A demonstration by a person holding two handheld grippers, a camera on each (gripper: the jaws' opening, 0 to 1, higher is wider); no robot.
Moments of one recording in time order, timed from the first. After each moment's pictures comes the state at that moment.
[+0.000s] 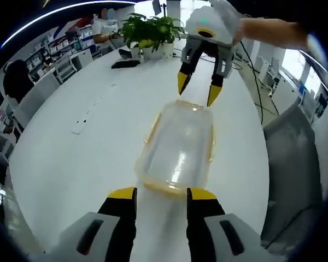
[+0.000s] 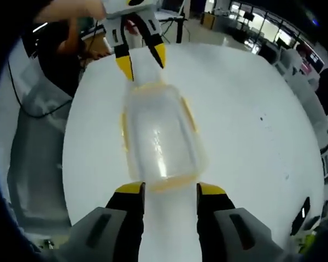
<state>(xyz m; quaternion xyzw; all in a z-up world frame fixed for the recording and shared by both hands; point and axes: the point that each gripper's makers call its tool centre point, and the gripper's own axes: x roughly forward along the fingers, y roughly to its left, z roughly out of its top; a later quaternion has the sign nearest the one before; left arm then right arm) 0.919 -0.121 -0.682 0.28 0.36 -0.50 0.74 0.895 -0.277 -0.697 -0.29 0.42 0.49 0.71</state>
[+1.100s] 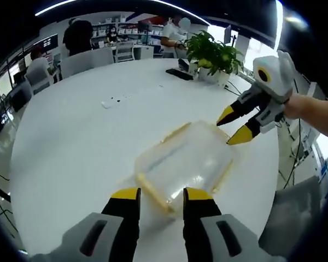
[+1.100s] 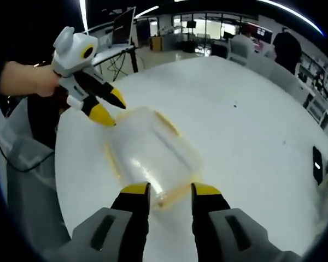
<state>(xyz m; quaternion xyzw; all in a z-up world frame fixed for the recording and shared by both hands) 0.918 -0.122 -0.714 0.08 0.39 -0.35 0.85 0.900 -0.271 -0.711 -0.14 0.39 0.39 0.82</state>
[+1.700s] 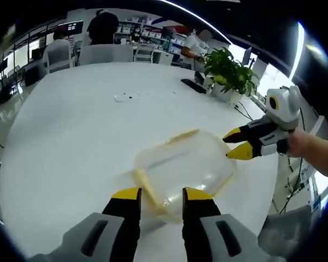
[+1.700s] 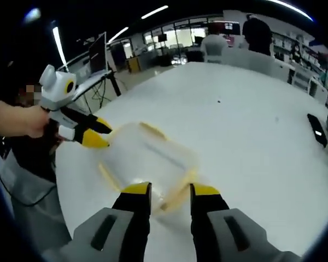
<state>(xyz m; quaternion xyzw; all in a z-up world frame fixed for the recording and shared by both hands) 0.914 -0.122 -0.718 -0.02 0.40 -0.30 0.87 0.902 -0.272 -0.712 -0.02 0.37 0.33 0.87</state>
